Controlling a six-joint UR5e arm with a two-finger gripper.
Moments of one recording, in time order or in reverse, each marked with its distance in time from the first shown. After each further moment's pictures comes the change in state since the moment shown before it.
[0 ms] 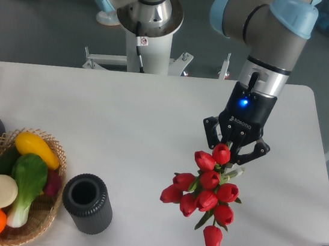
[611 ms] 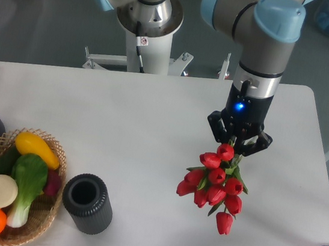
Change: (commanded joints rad) arm -0.068 -0.014 0.018 -0.042 0.264 -0.011
